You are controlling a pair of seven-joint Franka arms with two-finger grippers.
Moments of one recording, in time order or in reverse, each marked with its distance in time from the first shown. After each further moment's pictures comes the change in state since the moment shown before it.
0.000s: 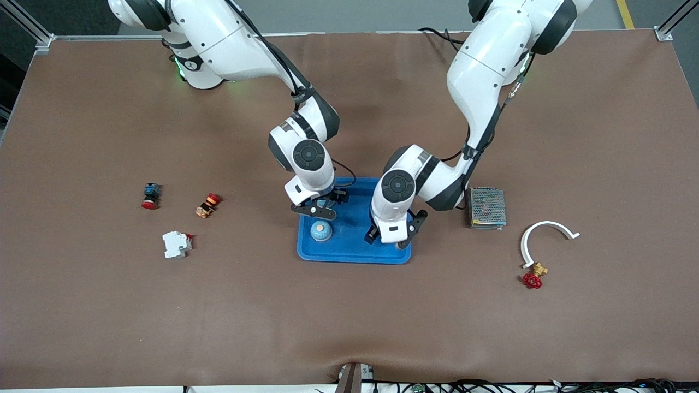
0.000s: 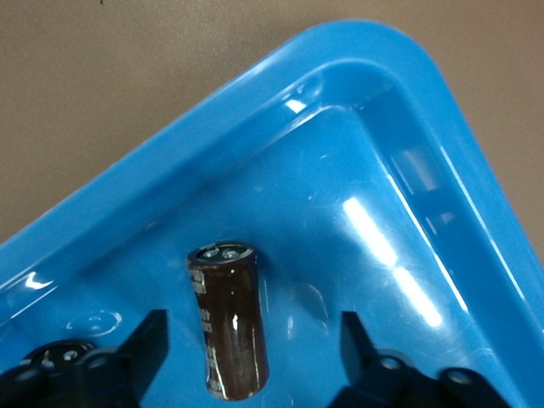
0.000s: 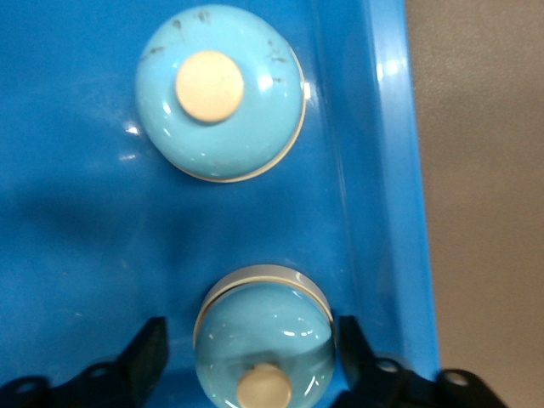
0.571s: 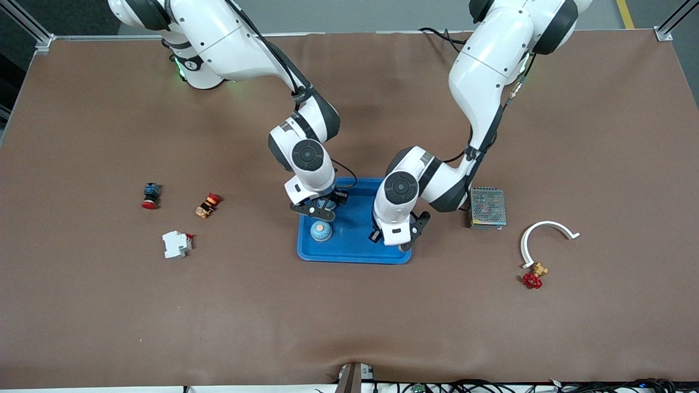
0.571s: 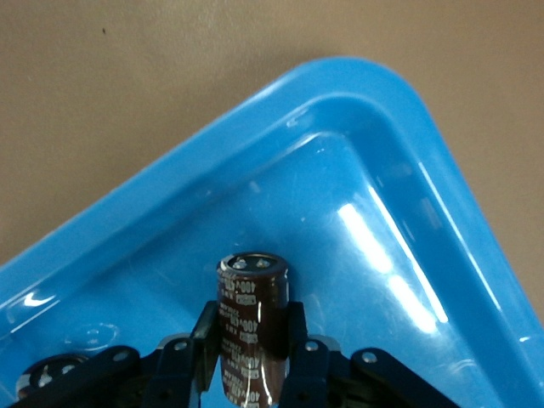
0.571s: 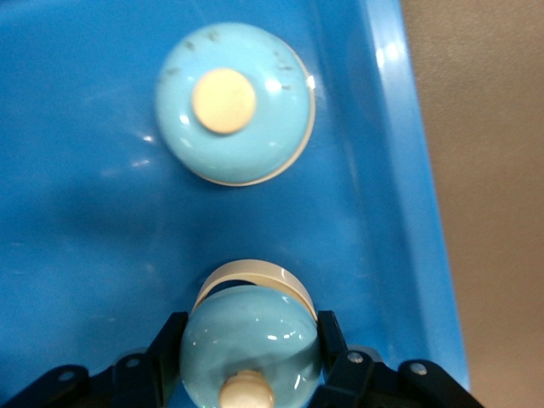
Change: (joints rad) left arm 0.005 -0.001 0.010 0.012 0.004 -0.009 0.000; right arm -0.001 -0.002 -0.003 0.038 0.072 -0.013 0.050
